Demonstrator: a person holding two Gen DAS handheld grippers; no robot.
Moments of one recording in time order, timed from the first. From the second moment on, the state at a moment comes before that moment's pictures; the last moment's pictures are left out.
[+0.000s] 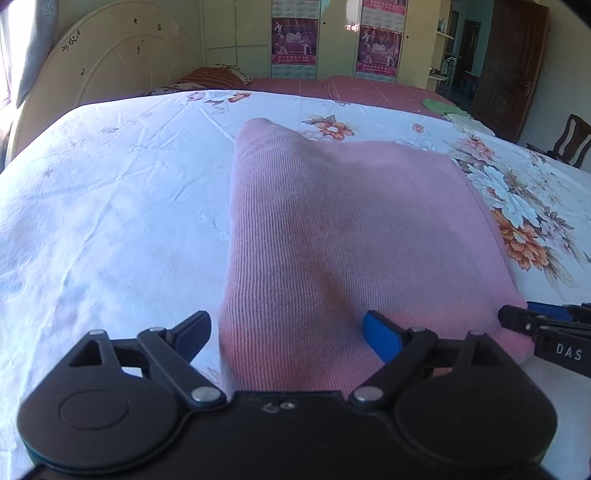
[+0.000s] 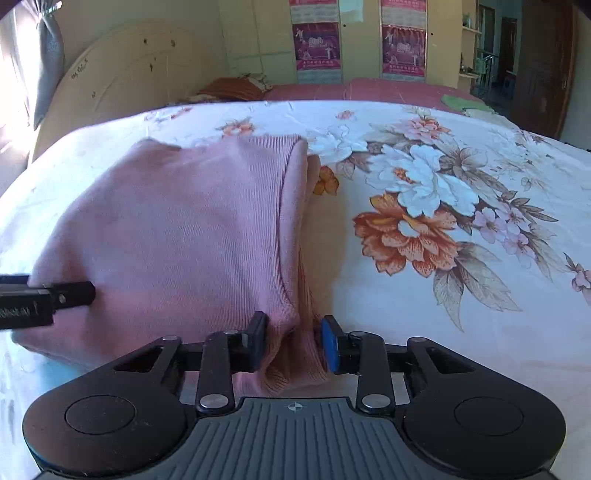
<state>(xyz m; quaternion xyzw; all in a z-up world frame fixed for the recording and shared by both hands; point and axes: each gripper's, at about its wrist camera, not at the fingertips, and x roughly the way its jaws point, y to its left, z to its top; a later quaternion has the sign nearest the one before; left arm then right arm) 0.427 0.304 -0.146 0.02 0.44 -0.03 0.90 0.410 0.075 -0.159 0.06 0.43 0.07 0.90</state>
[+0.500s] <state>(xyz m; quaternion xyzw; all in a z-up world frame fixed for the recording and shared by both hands) 0.425 0.314 -0.149 -0.06 0.48 0.04 0.87 0.397 0.084 -0.150 0.07 0.45 0.04 0.89</state>
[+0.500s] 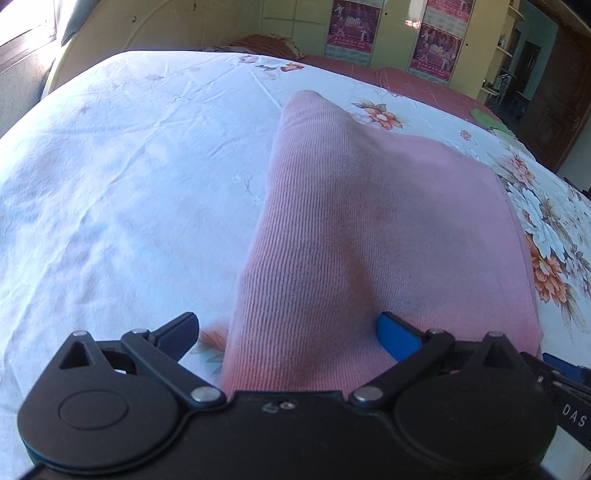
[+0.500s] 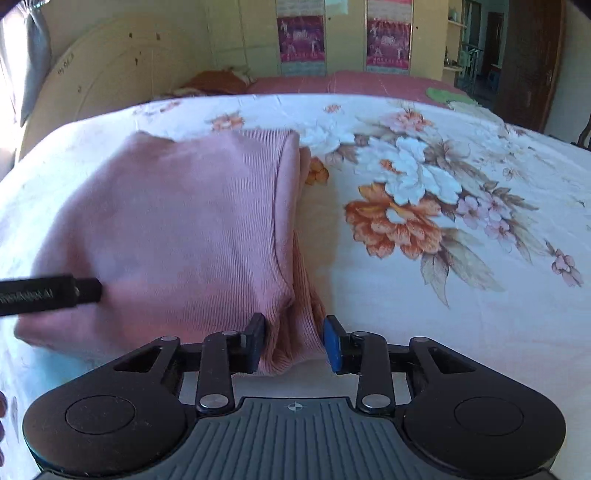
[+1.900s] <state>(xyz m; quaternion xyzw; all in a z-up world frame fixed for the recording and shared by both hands) 0.526 0.303 -0.128 0.01 0.46 0.01 0.89 0.505 0.092 -0.132 0.05 0.41 0.05 0.91</state>
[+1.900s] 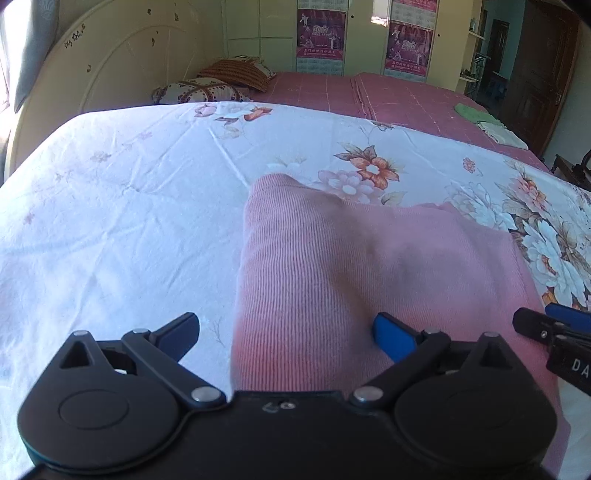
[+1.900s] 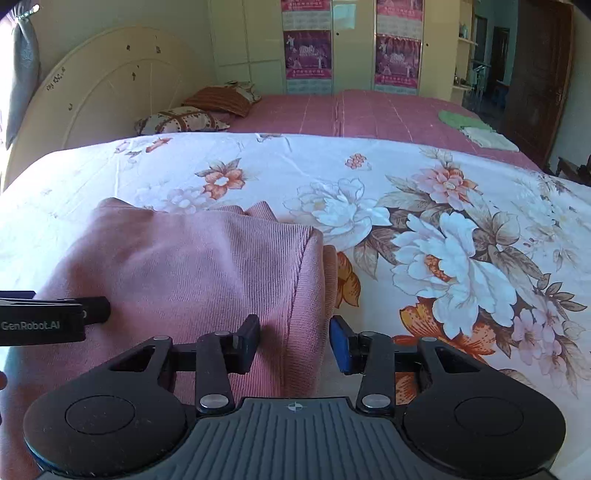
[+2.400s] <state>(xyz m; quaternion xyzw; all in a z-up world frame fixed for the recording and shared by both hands) 0.313 0.277 -0.009 0.03 0.35 0.01 0.94 0.293 0.058 -0.038 0.09 0.35 0.15 0.92</state>
